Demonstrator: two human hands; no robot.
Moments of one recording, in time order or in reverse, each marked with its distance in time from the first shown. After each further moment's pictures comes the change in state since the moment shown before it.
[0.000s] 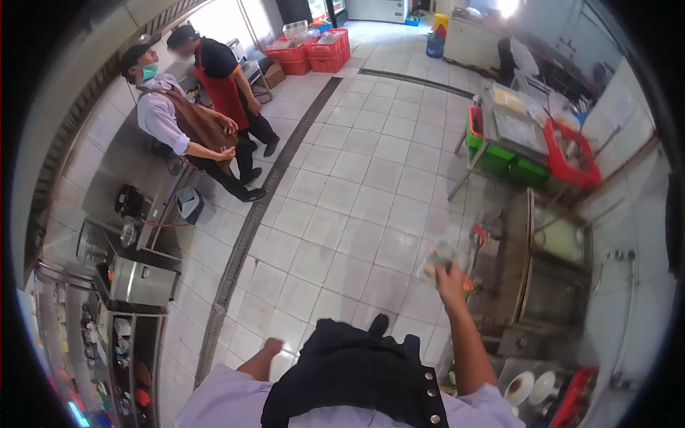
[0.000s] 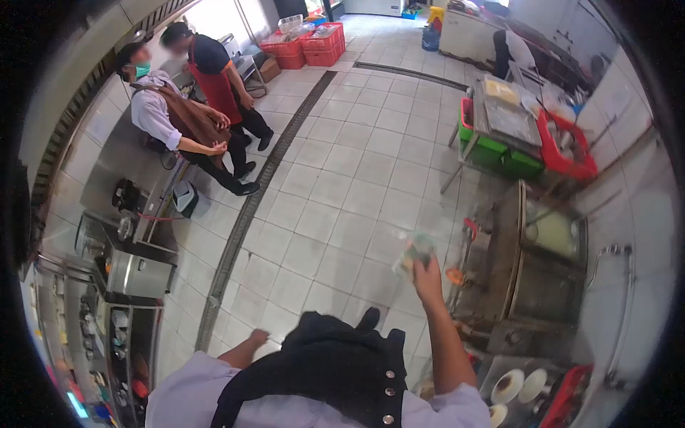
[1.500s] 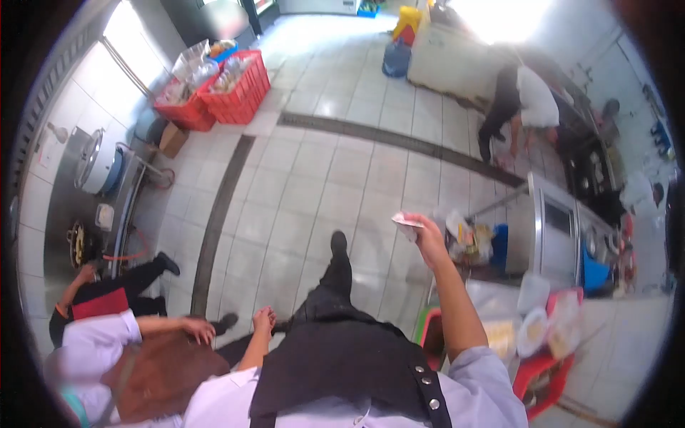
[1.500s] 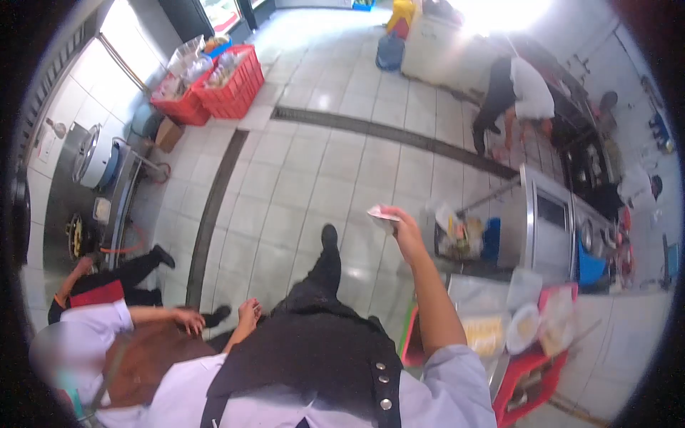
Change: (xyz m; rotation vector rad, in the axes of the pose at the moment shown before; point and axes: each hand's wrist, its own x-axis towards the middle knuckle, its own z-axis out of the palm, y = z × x) left_hand 1.017 0.054 -1.082 -2.052 0.356 -0.704; right_hand 1.436 -0.127 0.010 0.206 -0.104 0.312
